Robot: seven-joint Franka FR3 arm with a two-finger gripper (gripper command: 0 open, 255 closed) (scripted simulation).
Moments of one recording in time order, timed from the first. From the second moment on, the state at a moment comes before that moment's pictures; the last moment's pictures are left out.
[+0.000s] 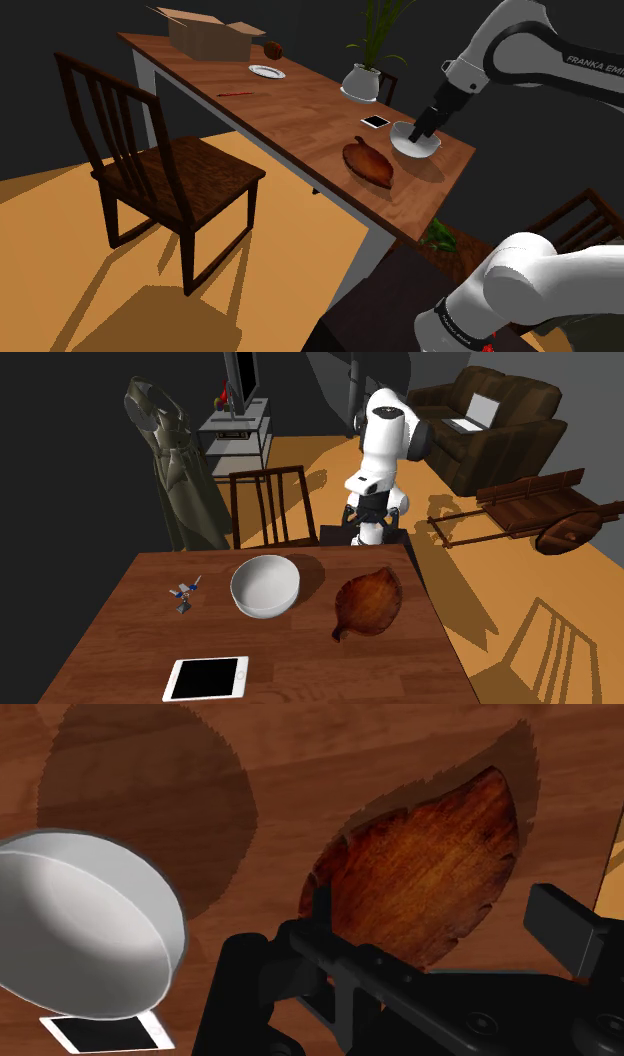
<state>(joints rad) -0.01 -0.73 -0.18 -2.32 -0.11 1.76 -0.13</state>
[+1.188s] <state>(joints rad) -0.01 -0.29 -0.52 -2.09 -0.09 2.03 -0.53</state>
